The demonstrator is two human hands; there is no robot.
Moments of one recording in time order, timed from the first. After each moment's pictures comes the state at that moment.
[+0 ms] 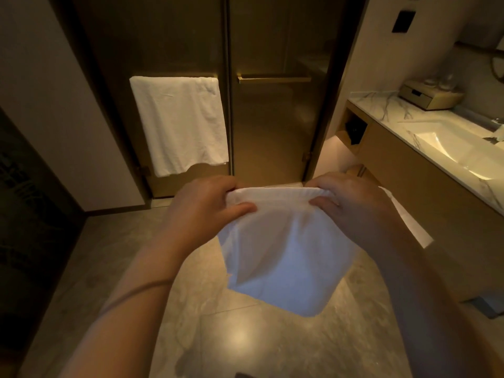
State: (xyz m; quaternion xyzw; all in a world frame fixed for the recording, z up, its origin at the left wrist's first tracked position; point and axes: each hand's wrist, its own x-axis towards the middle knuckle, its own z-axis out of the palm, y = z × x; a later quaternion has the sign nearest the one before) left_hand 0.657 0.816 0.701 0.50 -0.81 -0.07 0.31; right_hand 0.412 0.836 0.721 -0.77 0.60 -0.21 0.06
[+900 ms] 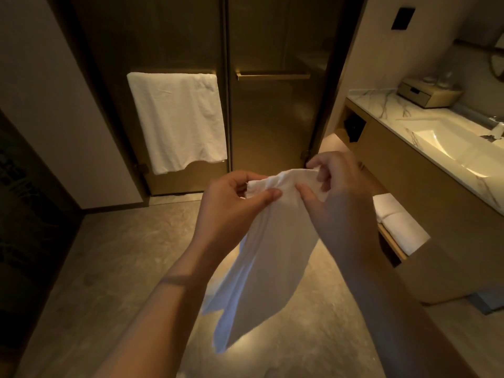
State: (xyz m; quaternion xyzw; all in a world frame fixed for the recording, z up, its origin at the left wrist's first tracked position) left_hand 0.612 0.837 0.698 0.45 -0.62 -0.36 0.53; right_hand 0.452 0.854 0.710 -0.68 0.58 -0.45 -0.06
